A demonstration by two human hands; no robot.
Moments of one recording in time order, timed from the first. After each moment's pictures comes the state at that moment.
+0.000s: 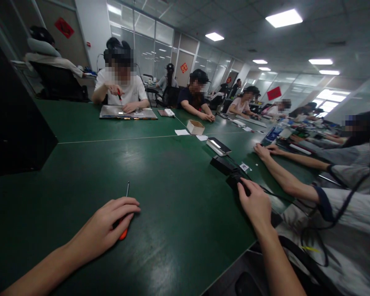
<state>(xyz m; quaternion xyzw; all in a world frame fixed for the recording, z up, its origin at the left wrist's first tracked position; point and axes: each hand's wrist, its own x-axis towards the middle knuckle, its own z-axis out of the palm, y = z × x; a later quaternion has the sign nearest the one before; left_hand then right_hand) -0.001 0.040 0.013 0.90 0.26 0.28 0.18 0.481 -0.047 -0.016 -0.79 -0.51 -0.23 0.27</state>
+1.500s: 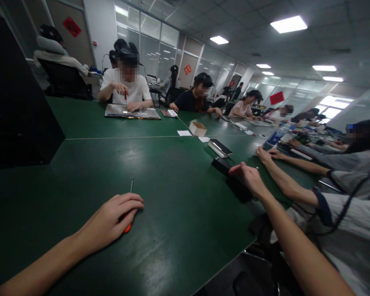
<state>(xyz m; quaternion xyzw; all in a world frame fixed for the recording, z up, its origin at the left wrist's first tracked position) 0.000 0.038 0.020 0.91 0.25 0.28 0.18 0.514 0.014 0.040 -0.70 -0.62 0.05 0.35</state>
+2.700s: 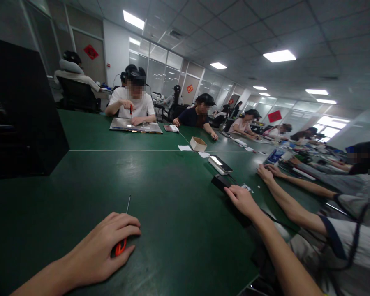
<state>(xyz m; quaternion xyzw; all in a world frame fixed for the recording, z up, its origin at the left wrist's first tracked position) 0.001 0.029 0.020 0.92 0.25 0.23 0.18 0.509 0.032 0.026 -0.67 -0.72 -0.07 0.16</state>
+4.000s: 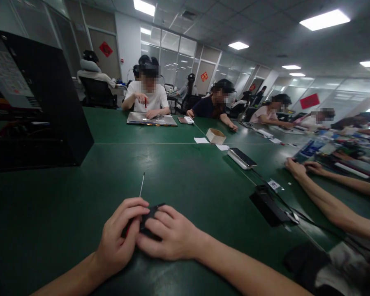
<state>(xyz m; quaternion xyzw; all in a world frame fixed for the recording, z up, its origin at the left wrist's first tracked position) 0.007 0.008 0.015 0.78 0.26 0.53 0.18 0.204 0.005 0.008 -0.18 -0.91 -0.20 0.32</state>
